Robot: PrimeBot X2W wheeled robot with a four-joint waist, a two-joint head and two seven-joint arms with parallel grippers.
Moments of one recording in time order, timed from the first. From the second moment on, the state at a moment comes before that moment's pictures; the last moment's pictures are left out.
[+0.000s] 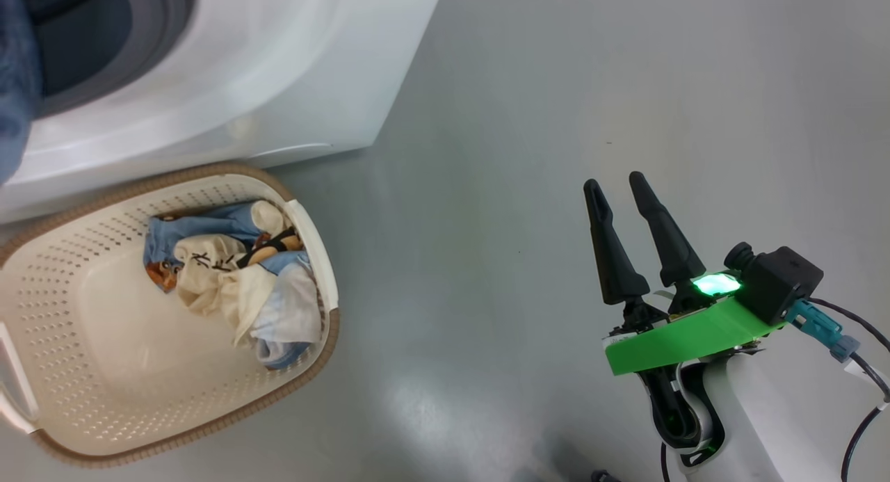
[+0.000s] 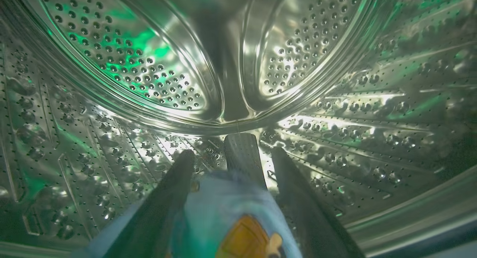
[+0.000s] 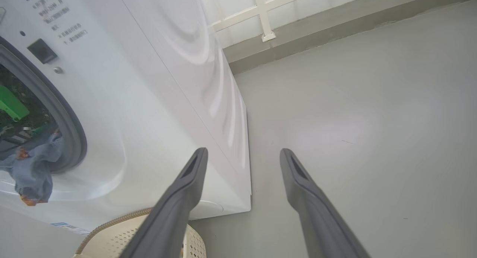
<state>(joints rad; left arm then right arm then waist) -1.44 0.37 -0.06 1.28 -0.19 -0.12 -0.19 -0.32 -0.04 0.25 0.15 0.55 0.13 -0.25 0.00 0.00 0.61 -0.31</state>
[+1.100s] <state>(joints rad) -0.85 0.21 0.16 0.68 -0.19 -0.10 -0.26 -0.26 -0.05 0.20 0.17 0.49 0.13 -0.25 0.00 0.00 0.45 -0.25</state>
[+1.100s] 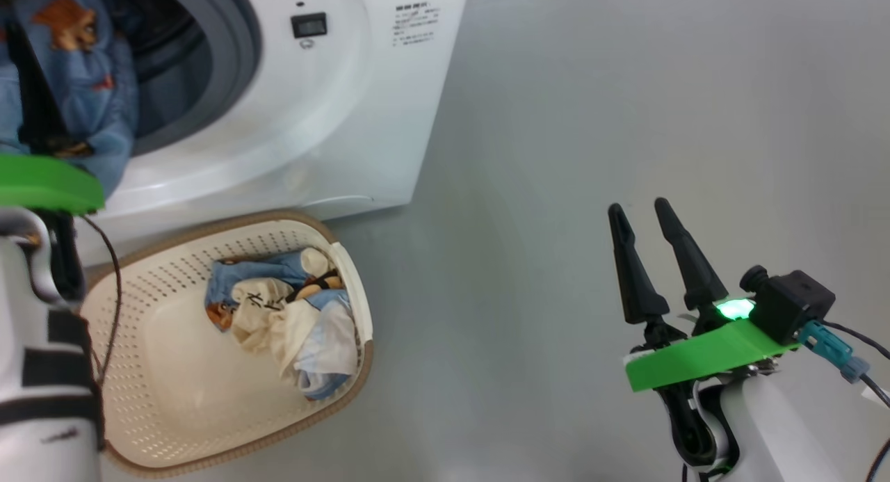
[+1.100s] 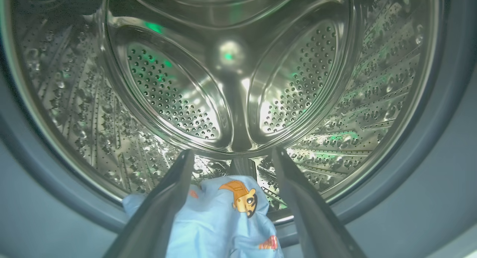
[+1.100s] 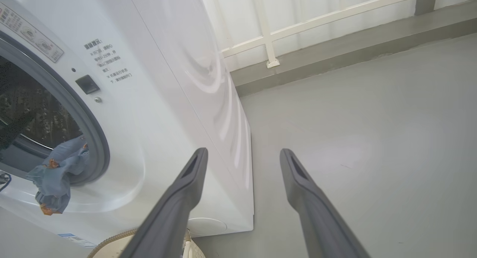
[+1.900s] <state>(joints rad) -0.39 0.08 0.17 0.44 -0.13 -0.13 -0.26 -0.13 -0.13 0.16 0.20 0.48 0.13 -0.25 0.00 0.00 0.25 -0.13</state>
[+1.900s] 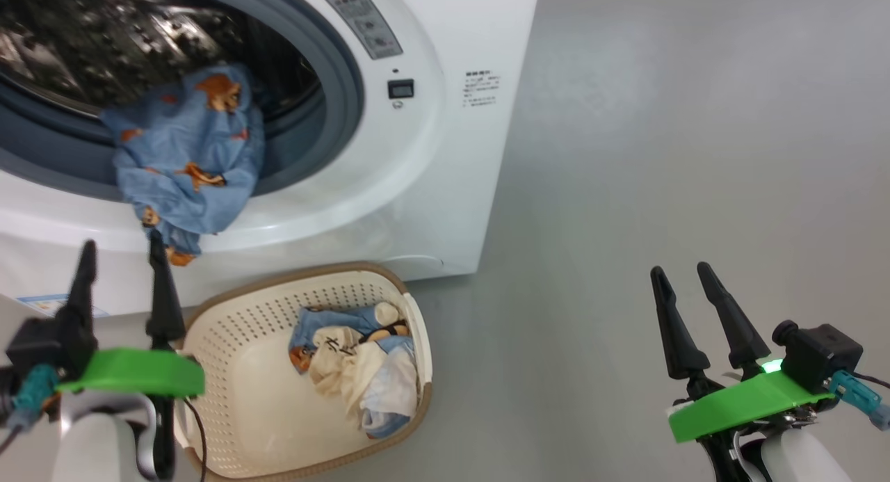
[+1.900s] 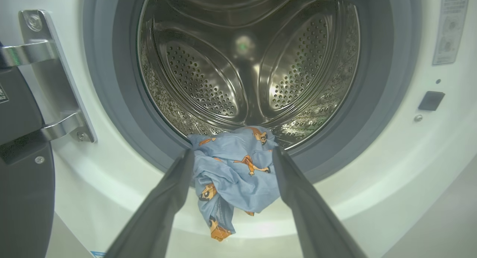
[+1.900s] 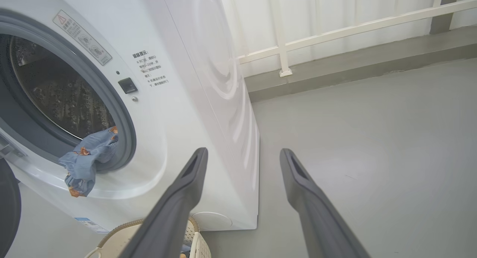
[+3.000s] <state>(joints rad) 0.05 0.04 0.16 0.25 -0.15 -0.13 -0.26 0.05 -0.19 0.15 0.22 0.44 0.13 -0.25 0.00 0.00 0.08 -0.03</state>
